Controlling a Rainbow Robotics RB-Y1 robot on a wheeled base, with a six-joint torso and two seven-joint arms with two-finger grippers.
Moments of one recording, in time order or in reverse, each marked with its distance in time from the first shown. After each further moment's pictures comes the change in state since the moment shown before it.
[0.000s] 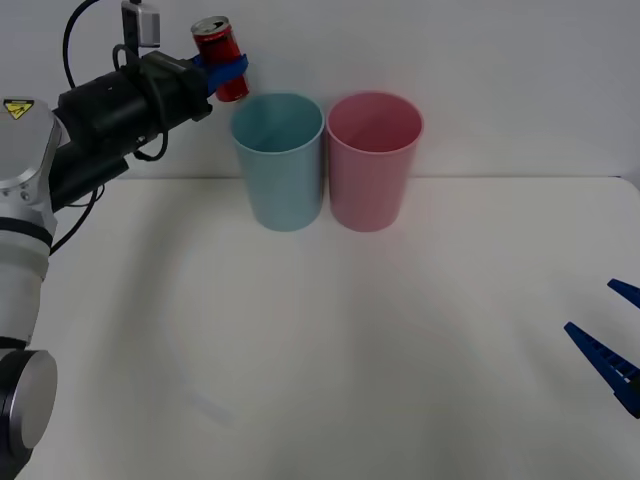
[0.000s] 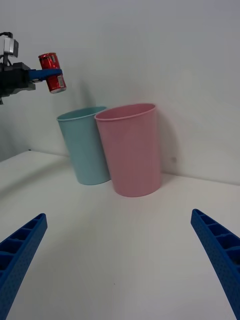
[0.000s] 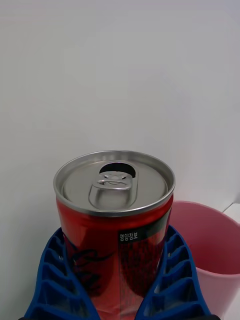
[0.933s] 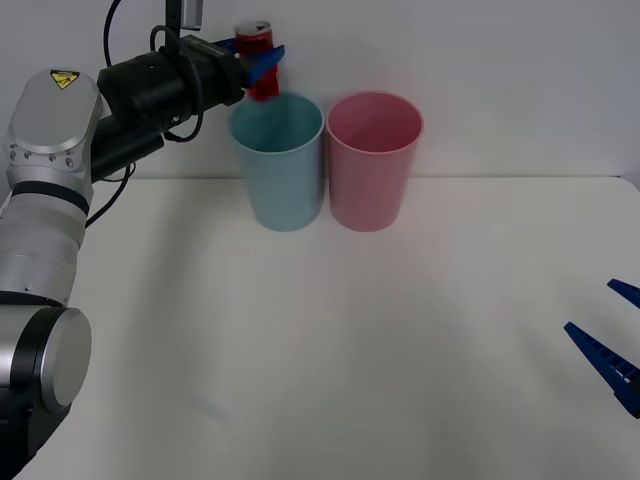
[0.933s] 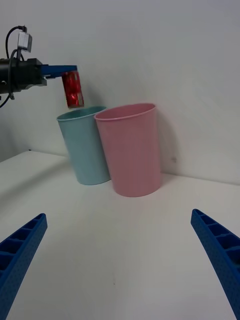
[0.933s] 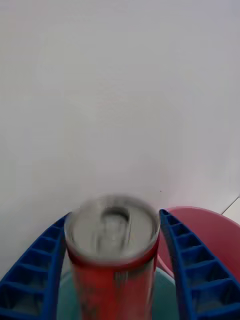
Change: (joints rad) right arm 0.000 0.000 0.000 0.000 0.000 0.000 0.000; left arm -0.115 -0.066 0.024 0.113 -0.115 0.007 -0.028
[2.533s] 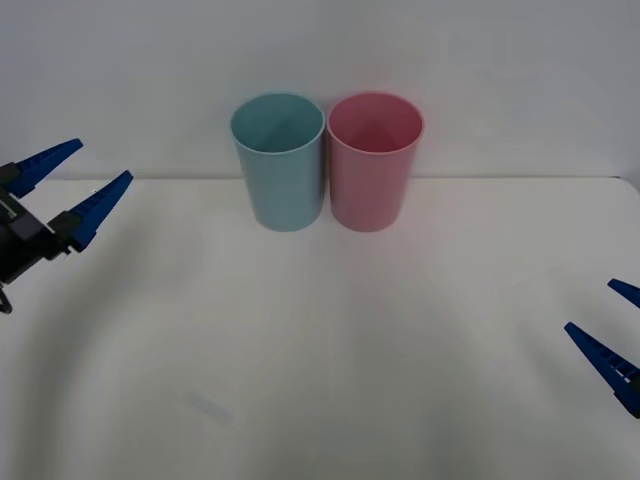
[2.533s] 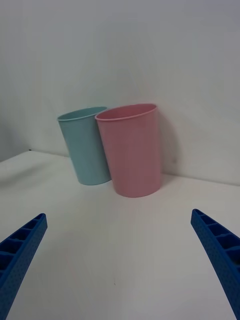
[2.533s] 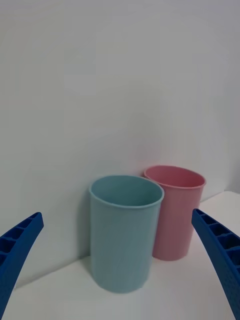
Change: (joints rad) right arm 0.000 0.000 0.000 0.000 0.000 0.000 0.000; left arm 0.920 0.128 0.291 -0.741 0.515 -0.210 -0.142
